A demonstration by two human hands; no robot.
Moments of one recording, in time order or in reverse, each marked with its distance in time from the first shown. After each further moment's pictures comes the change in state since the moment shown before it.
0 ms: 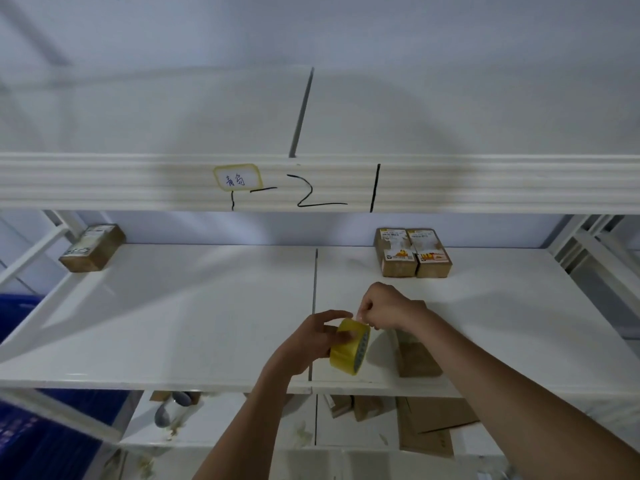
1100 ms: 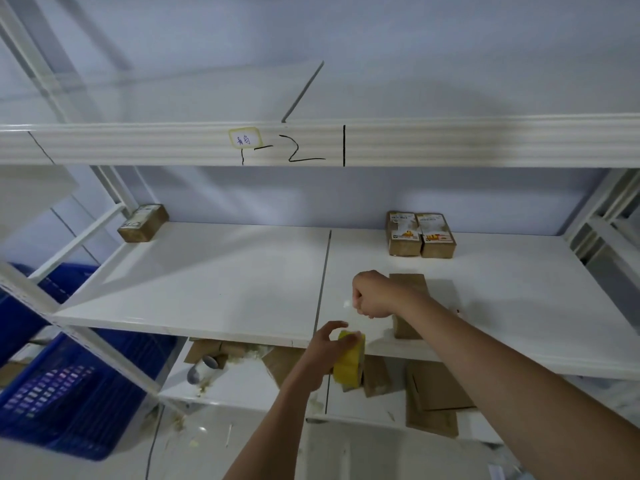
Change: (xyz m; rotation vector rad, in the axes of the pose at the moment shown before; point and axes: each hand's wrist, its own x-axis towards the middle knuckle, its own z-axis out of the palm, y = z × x) left_hand -0.064 -0.063 0.079 -0.073 0.321 -0.156; right_hand -0.064 -0.006 0.019 -0.224 -0.092 -0.227
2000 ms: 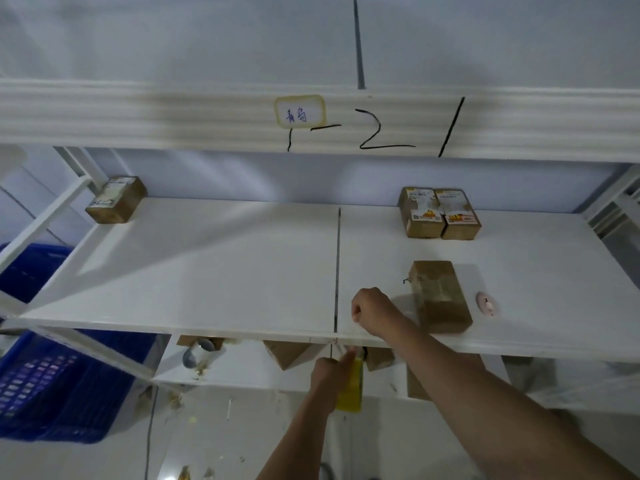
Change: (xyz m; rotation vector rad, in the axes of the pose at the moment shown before) left_hand 0.058 -0.075 -0.030 0.110 0.140 -0.364; right_hand 0.087 -0.006 0.094 0.132 0.124 0.166
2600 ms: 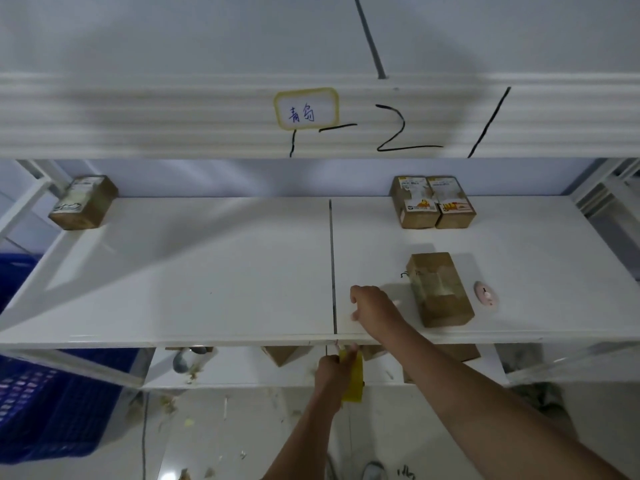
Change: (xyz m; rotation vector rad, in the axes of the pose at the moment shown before) left_hand 0.014 0.002 0.000 -0.009 -0.067 -0.010; right_hand 0.013 0.011 0.021 -0.076 0.103 0.018
